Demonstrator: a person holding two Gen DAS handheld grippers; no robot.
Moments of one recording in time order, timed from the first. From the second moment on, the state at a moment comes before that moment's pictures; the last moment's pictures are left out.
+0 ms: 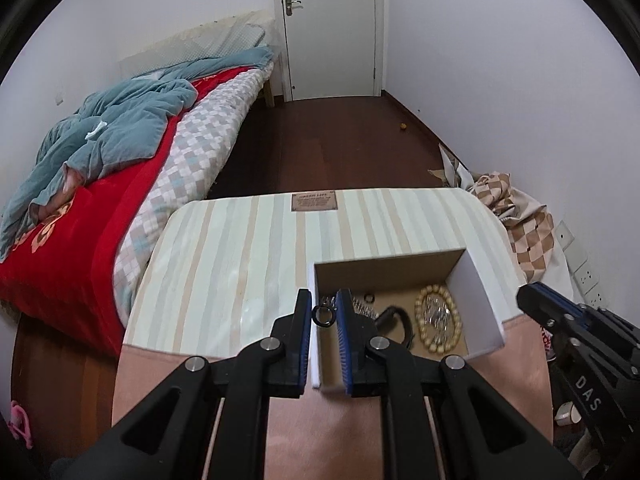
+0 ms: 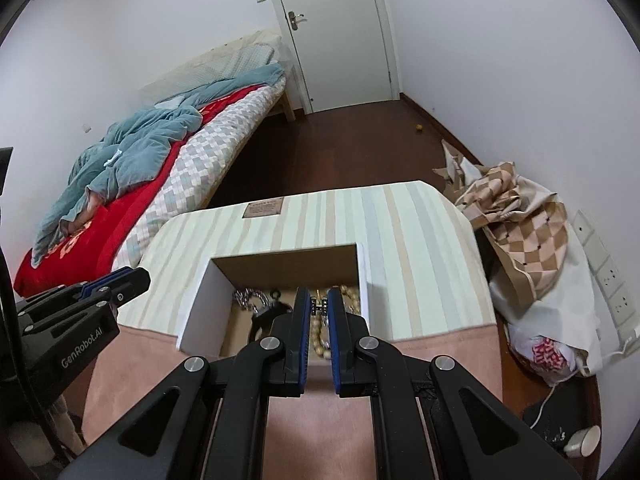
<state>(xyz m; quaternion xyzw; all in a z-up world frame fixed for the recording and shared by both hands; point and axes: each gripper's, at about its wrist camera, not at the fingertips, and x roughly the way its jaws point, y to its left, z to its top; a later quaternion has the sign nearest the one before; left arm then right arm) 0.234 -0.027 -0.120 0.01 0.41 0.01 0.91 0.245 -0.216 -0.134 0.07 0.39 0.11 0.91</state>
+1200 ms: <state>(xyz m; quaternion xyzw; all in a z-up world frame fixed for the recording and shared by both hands) 0.277 0.012 -0.155 0.00 0.51 0.05 0.86 0.323 -0.217 -0.169 0.04 0.54 0.07 0.84</state>
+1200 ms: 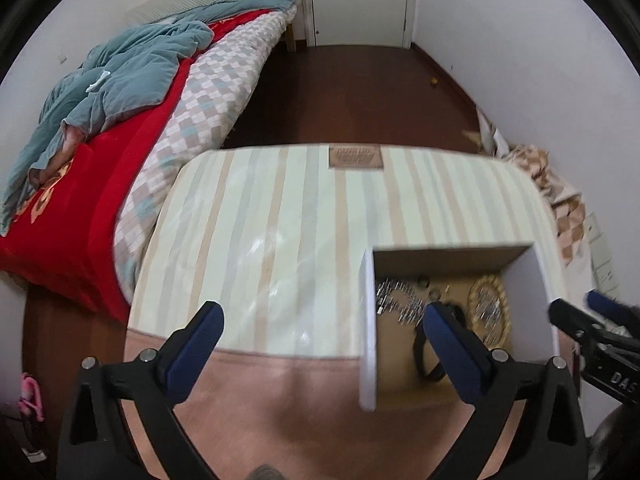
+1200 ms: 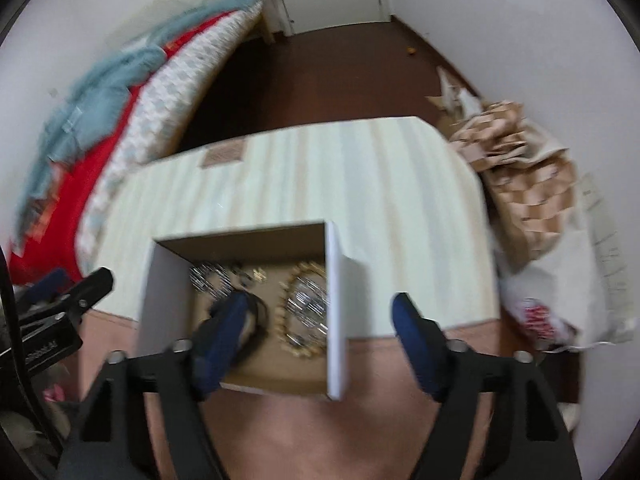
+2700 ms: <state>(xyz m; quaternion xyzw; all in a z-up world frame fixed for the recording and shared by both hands) 0.060 -0.003 0.060 -0.03 0.41 0.05 0.91 0.063 -0.223 0.111 -0.03 0.40 0.05 0.92</state>
